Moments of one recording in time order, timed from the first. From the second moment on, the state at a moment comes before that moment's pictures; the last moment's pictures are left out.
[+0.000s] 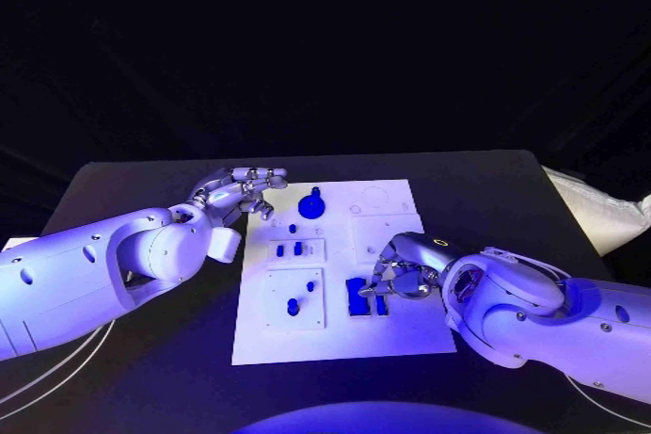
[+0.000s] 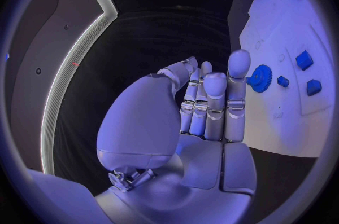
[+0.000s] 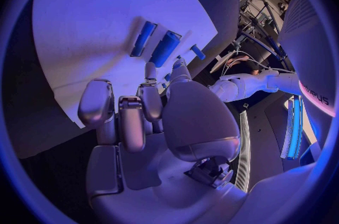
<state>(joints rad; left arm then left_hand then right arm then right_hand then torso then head) 1.15 -0.86 -0.03 1.53 0.05 -0.21 0.28 1.38 -0.13 0.45 -0.01 0.12 1.06 0.17 0.10 0.07 1.17 0.10 0.15 0.10 1.30 0.01 1.11 0.70 0.14 1.29 0.11 0.72 1.04 1.04 -1.01 -0.07 1.97 -1.51 -0.33 -0.53 1.28 0.02 -0.22 0.25 0.13 1.17 0.05 0.21 0.35 1.43 -0.01 1.13 1.41 1.47 -0.09 1.49 1.31 0.09 1.30 0.03 1.28 1.11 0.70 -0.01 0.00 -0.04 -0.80</state>
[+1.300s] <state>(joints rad) 1.09 -0.74 -0.03 1.37 0.12 -0.37 0.41 1.09 -0.06 0.28 0.02 0.08 0.78 0.14 0.03 0.03 0.84 0.13 0.04 0.03 0.74 0.11 0.21 0.12 0.15 0.62 0.21 0.05 0.45 1.15 -0.76 -0.04 1.35 -0.23 -0.40 0.30 1.24 0.10 -0.13 0.04 0.13 0.77 0.15 0.03 0.12 0.86 0.12 0.03 0.16 0.85 0.09 0.10 0.19 0.15 0.67 0.19 0.27 0.22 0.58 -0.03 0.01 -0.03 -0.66</state>
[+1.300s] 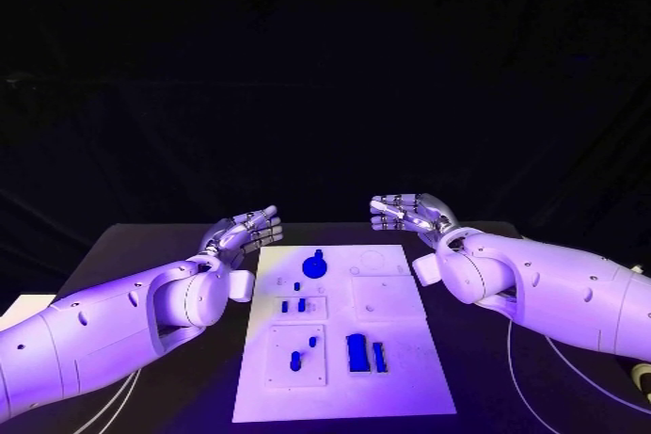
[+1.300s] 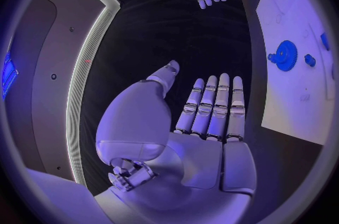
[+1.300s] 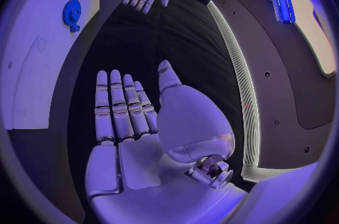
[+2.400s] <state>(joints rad) 1.05 -0.78 0.00 1.57 0.02 -0.75 0.50 0.28 0.00 0.04 0.00 0.01 0.20 0.00 0.01 0.00 0.21 0.00 0.01 0.00 0.19 0.00 0.01 0.00 0.02 0.16 0.01 0.01 0.12 1.05 -0.78 0.00 1.57 -0.01 -0.76 0.50 0.32 0.00 -0.01 0.00 0.01 0.20 0.00 0.01 0.00 0.22 0.00 0.01 0.00 0.22 0.00 0.00 0.01 0.02 0.17 0.01 0.03 0.01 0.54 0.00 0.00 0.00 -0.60</state>
